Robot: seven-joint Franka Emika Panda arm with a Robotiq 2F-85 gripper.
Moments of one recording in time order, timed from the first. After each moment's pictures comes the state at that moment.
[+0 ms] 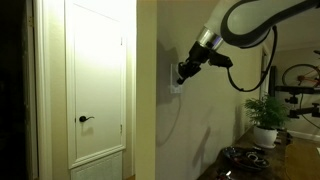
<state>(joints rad) 0.00 -0.08 0.03 -1.91 -0.15 2.57 0.14</state>
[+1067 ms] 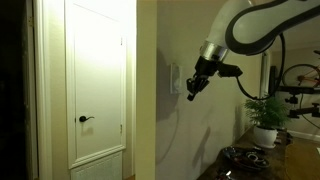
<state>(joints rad) 0.00 -0.11 0.02 -2.00 -0.15 2.43 0.14</state>
